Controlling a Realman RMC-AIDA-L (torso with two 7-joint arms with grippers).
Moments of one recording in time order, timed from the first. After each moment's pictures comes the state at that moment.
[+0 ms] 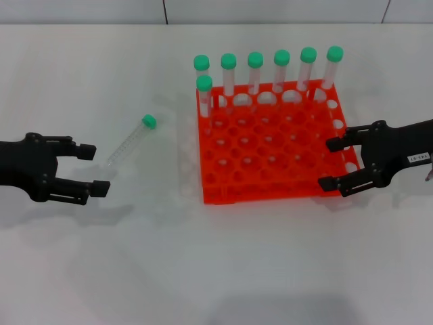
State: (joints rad) left arm -0.50 -1.91 0.68 0.78 2.19 1.76 -1.51; right arm 0.62 1.90 -1.20 -0.70 -1.85 -1.43 1.53
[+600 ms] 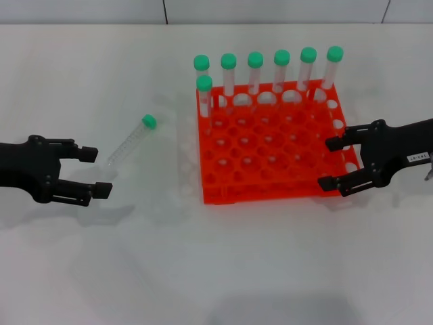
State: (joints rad) left arm -0.51 -1.92 0.68 0.78 2.21 1.75 -1.52; right arm 0.62 1.90 -1.20 -0.70 -1.85 -1.43 1.52
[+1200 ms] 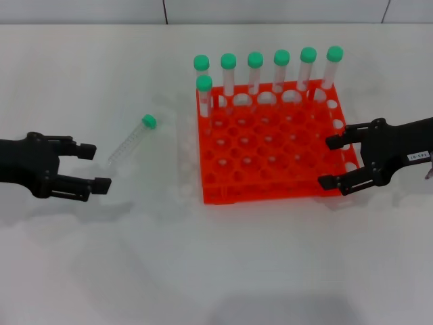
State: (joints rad) left arm -0.51 -1.92 0.68 0.80 2.21 1.75 -1.56; right arm 0.62 1.90 -1.20 -0.71 -1.85 -1.42 1.51
